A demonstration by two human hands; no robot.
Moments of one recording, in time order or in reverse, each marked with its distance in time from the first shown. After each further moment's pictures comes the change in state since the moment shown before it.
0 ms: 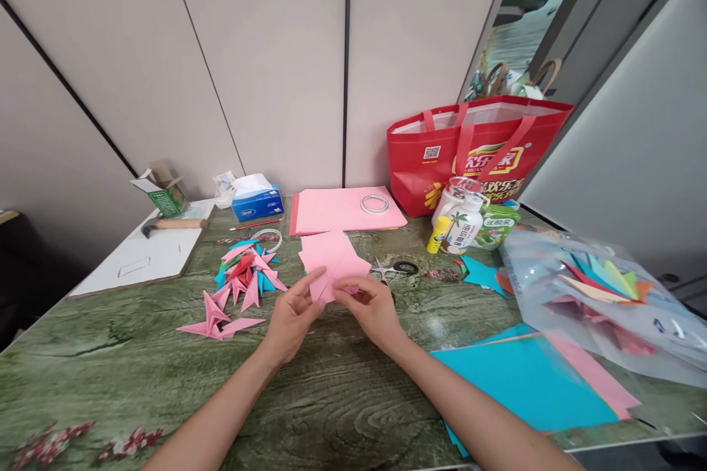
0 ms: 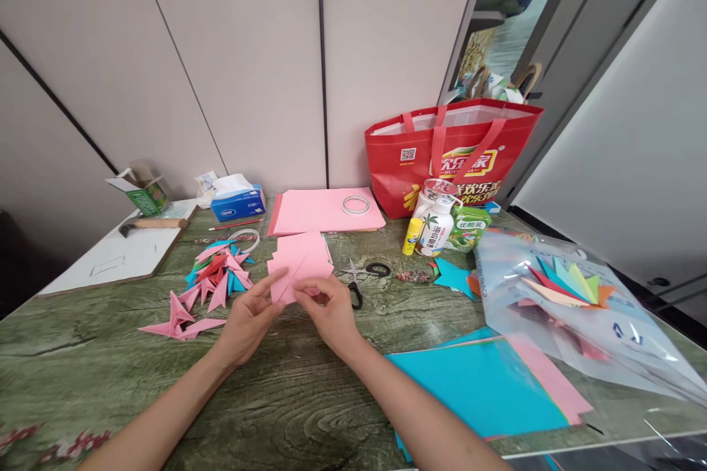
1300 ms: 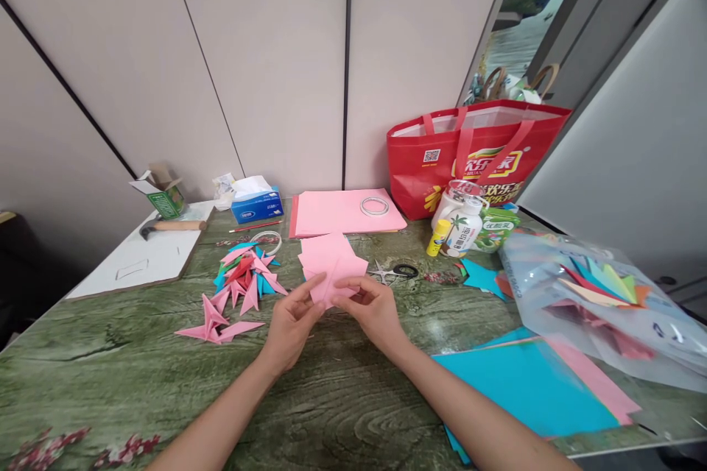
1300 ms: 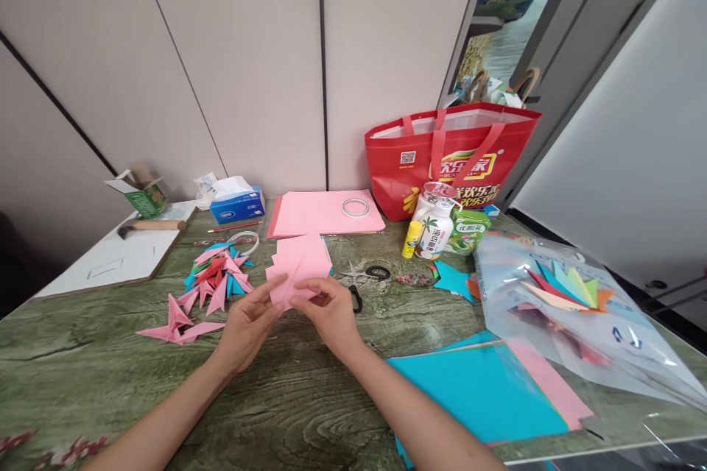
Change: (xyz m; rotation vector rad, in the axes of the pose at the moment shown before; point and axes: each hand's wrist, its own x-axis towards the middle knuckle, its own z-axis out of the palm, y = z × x) left_hand -0.002 -0.003 0.002 -0.064 0.014 0.003; right_hand 0.002 -0.002 0.002 0.116 0.006 0.117
